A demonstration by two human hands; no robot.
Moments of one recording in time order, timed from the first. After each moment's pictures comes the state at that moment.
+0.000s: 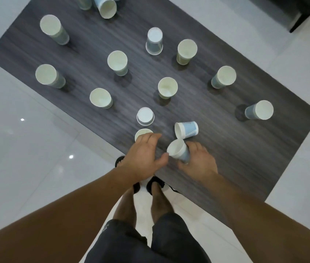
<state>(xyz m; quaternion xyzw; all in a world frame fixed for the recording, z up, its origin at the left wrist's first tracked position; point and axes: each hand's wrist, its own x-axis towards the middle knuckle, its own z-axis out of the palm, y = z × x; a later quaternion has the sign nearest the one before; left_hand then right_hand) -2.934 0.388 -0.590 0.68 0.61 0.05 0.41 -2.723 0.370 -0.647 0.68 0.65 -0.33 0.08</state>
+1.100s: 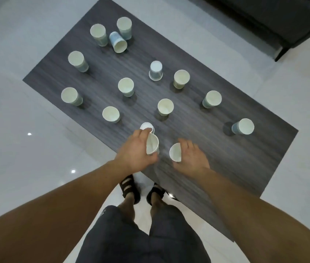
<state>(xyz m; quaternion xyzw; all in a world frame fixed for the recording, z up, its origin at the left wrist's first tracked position) -2.950 0.412 -0.511 0.65 0.65 0.04 0.39 -2.737 0.402 -0.583 0.63 0.71 -0.30 0.11</state>
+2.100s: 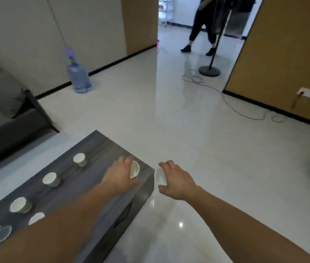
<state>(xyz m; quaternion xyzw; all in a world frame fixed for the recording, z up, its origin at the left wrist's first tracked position) -2.814 0.210 -0.326 0.98 0.01 -0.09 0.18 -2.801 -0.012 -0.348 0.96 0.20 -0.12 -0.17</state>
